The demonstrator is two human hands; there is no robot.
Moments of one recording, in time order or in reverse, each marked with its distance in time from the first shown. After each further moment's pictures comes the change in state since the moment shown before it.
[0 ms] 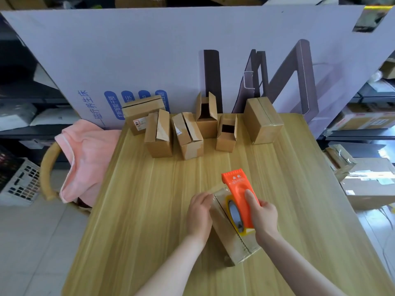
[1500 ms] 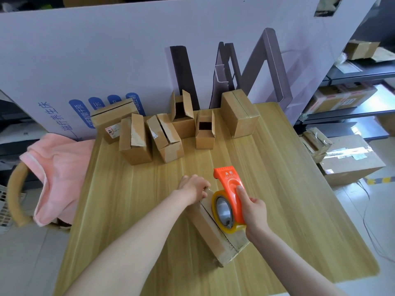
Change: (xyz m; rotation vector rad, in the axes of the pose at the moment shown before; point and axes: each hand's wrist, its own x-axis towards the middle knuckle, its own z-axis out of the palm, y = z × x) left_hand 0.114 0.025 0.011 0.593 -0.791 0.225; right_hand 0.012 -0.001 -0.014 0.126 0.042 0.168
